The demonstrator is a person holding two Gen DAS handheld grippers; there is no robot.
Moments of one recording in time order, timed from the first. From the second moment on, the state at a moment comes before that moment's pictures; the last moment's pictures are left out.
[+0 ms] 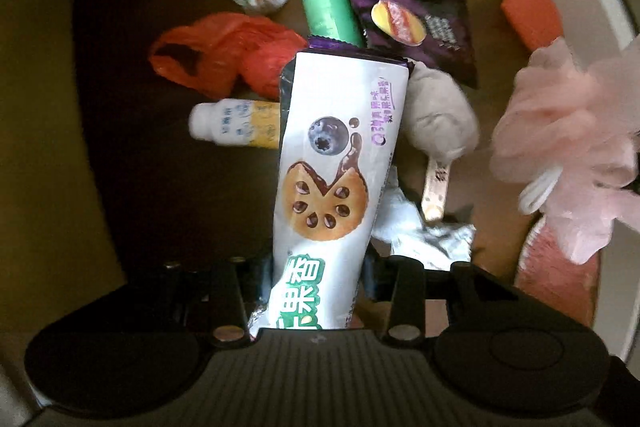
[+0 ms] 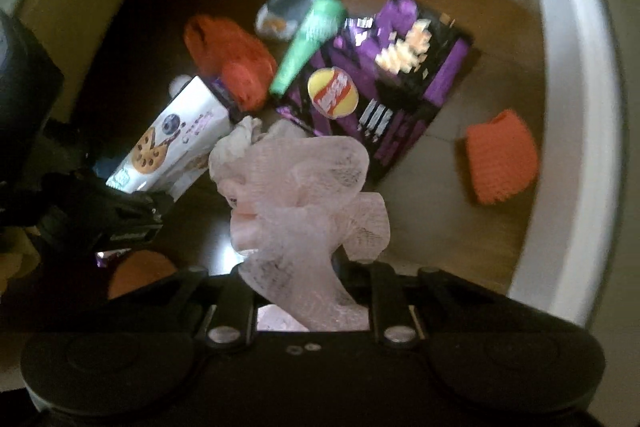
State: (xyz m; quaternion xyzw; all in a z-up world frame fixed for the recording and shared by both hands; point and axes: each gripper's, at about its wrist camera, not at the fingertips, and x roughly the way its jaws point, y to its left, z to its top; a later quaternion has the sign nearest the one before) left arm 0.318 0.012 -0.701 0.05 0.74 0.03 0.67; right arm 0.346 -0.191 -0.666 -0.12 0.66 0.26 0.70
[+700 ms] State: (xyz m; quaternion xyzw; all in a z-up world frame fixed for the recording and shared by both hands) left arm 0.308 0.000 -0.443 0.04 0.70 0.04 0.71; right arm 0.360 -0.216 -0.390 -0.05 0.58 0.24 0.77
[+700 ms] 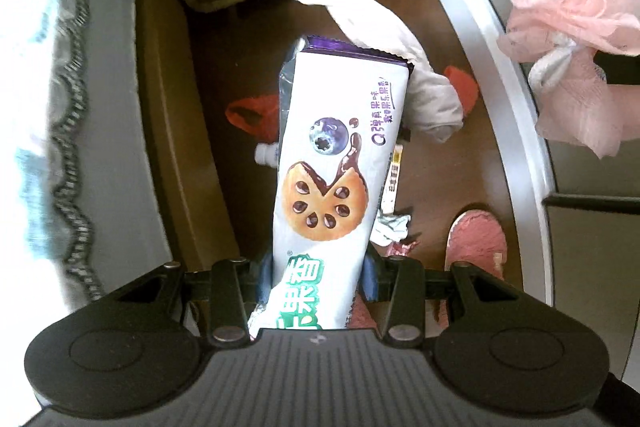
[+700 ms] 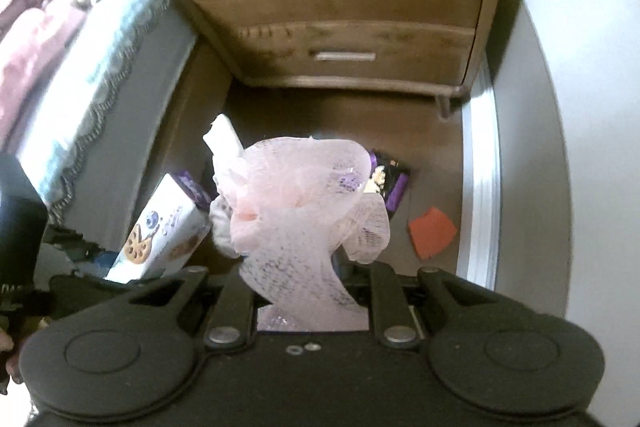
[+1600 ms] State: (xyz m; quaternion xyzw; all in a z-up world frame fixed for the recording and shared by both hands) left arm 0.372 0.012 -0.181 0.02 0.58 0.09 0.81; right arm 0.436 -0.222 -0.189 0.00 0.45 0.24 0.86
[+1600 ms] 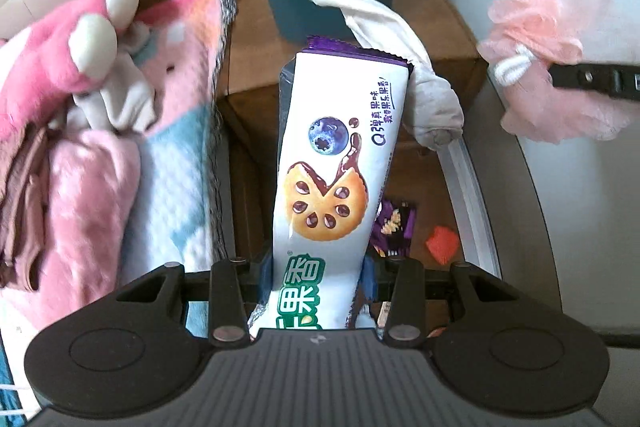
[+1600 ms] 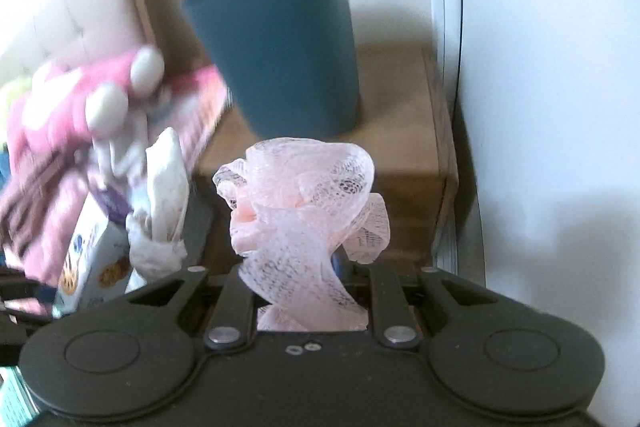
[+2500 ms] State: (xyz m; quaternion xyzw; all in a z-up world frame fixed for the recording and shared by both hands) left arm 0.371 -0.005 -0.441 0.00 0.74 0.02 0.67; right arm 0.409 -0.145 -0.468 -0.11 0.61 0.24 0.74
